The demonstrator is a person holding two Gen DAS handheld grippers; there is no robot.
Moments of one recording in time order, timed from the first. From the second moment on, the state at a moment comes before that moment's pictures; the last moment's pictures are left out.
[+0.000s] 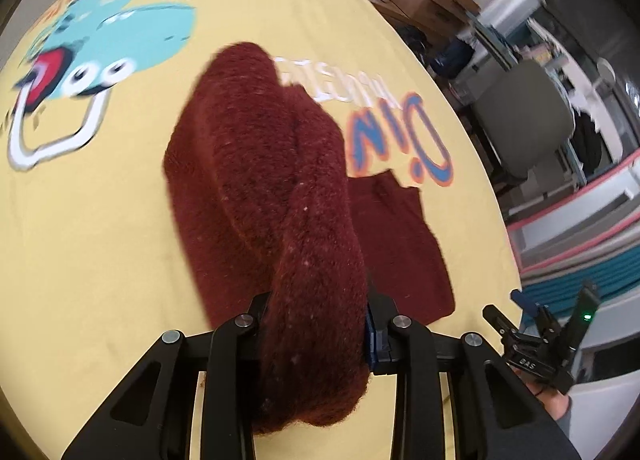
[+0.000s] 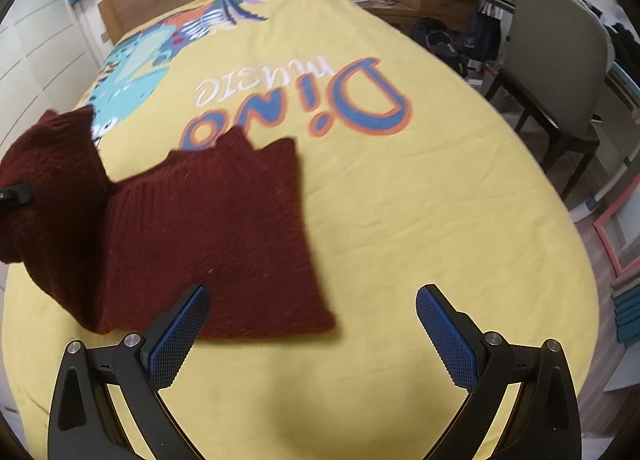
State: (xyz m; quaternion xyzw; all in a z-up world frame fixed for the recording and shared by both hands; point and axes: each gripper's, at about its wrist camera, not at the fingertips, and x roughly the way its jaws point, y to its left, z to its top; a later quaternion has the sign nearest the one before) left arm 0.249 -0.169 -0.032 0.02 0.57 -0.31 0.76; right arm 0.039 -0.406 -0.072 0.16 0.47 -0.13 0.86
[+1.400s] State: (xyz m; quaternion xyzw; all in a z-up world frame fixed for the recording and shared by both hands) left arm 0.201 -0.204 -0.041 0.03 0.56 -0.30 0.77; right arm 0.047 -0.423 -0.050 0.15 0.47 -0.10 0.86
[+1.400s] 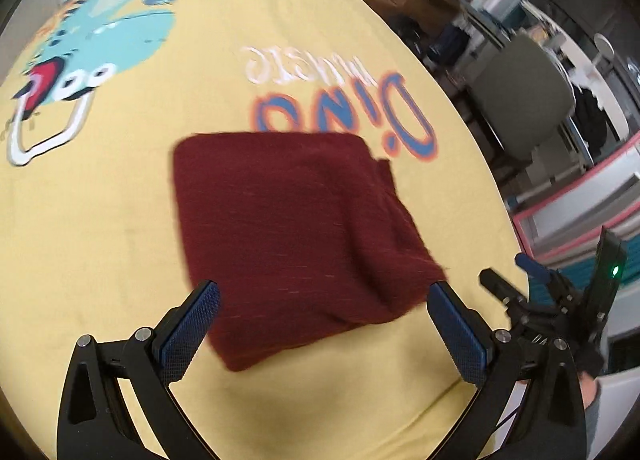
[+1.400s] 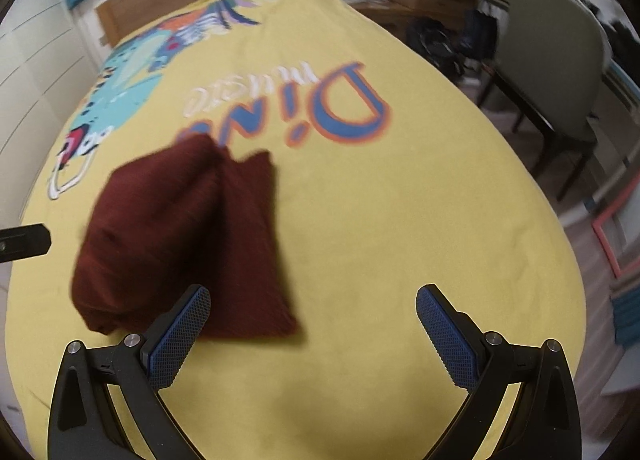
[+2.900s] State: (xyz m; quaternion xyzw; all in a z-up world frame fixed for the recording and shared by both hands) left arm 0.213 -0.118 -0.105 0.02 0.59 -0.22 0.78; right arm 0.128 -0.398 -0.076 0.19 0.58 0.00 0.79
